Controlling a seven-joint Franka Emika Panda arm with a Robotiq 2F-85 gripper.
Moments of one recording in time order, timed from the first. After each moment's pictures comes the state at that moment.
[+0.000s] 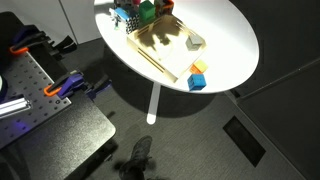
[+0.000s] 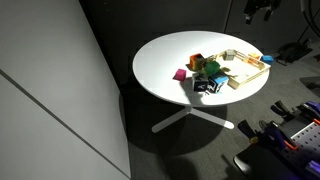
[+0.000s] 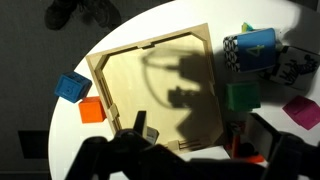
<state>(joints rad) -0.10 0.12 -0.11 -2.01 -0.01 2.06 0.01</state>
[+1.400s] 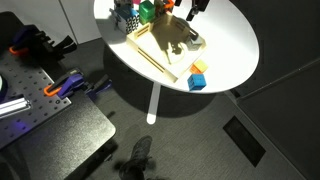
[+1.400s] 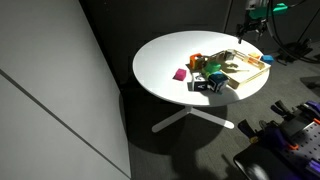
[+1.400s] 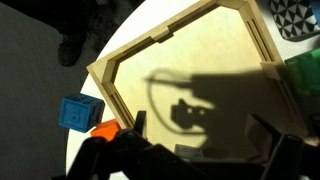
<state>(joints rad) -0.13 0.51 -0.15 -1.76 -0.01 2.09 0.20</state>
